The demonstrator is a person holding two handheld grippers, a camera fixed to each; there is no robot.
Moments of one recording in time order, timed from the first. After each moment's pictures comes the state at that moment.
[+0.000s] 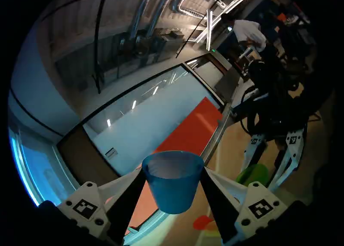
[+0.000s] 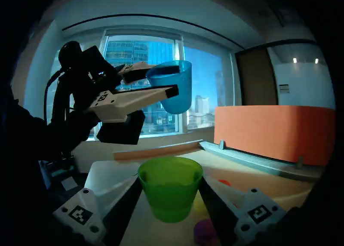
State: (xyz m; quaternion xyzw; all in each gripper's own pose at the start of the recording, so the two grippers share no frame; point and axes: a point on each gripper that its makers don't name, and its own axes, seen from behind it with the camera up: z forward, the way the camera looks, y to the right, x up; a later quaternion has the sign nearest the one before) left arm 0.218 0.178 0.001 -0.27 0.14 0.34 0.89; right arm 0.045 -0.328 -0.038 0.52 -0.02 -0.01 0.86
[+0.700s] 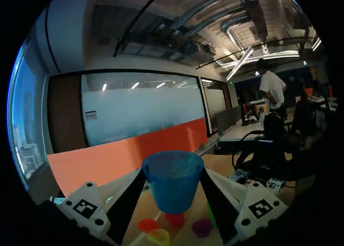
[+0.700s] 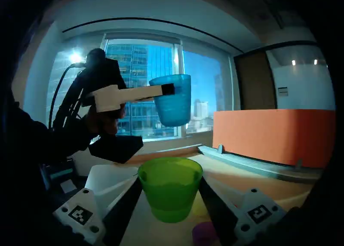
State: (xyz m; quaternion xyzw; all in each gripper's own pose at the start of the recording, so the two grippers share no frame) left arm 0.214 0.175 0.015 -0.34 0.05 0.09 0.94; right arm 0.059 -0.325 -0.041 0.51 -0.01 0.00 0.86
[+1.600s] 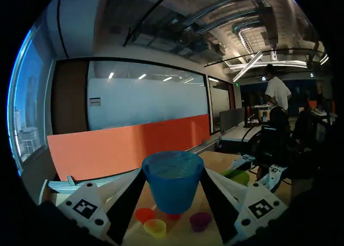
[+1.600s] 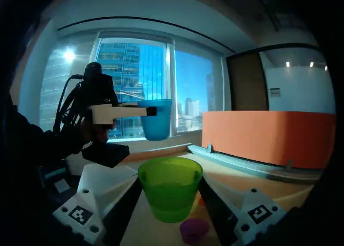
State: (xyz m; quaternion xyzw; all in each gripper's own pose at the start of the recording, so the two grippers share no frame) left arm 0.182 0.150 0.023 -0.33 0.02 0.05 0.94; right arm 0.066 -0.293 -0.033 0.48 -0.01 -0.01 0.88
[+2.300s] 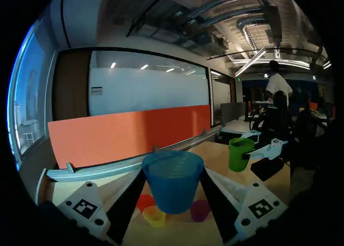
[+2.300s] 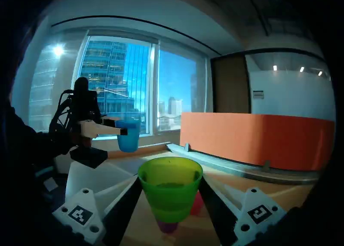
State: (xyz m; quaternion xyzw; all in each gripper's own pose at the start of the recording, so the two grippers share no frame) left arm 0.142 0.133 0.020 -0.32 -0.02 0.05 0.95; right arm 0.076 -0.217 -0.023 0.41 -0.01 -0.02 0.91
